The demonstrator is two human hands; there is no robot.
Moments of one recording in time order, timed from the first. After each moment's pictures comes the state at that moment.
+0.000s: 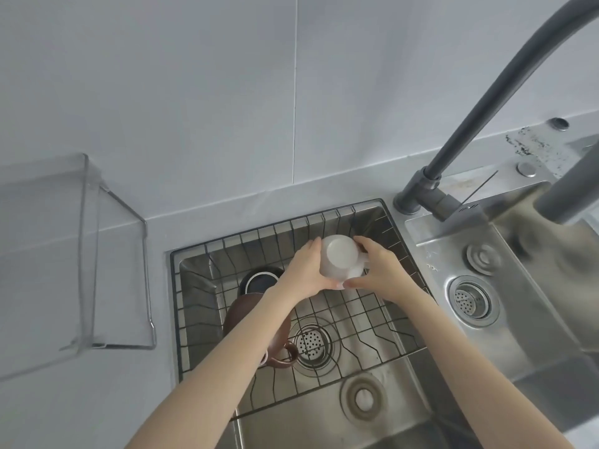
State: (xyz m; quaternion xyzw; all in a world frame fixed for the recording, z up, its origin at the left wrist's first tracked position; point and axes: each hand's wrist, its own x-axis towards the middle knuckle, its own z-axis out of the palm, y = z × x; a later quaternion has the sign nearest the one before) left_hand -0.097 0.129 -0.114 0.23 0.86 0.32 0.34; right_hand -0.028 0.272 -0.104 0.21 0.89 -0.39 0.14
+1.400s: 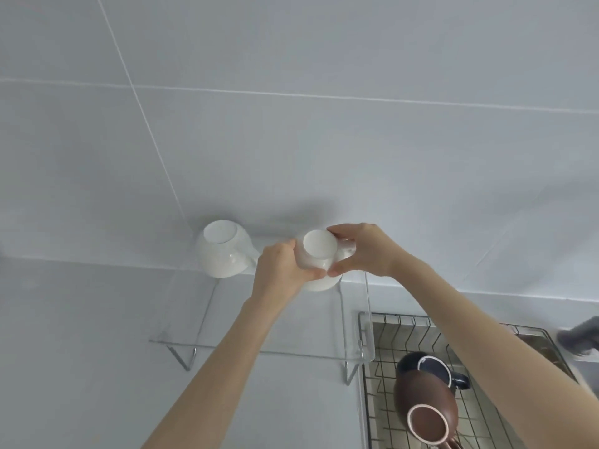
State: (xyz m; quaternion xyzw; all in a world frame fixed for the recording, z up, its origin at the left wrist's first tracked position) left_hand -0.151 -0.199 0.069 0.01 0.92 0.39 -0.01; right_hand -0.176 -0.036 0.095 -0.12 0.92 -0.35 0.10
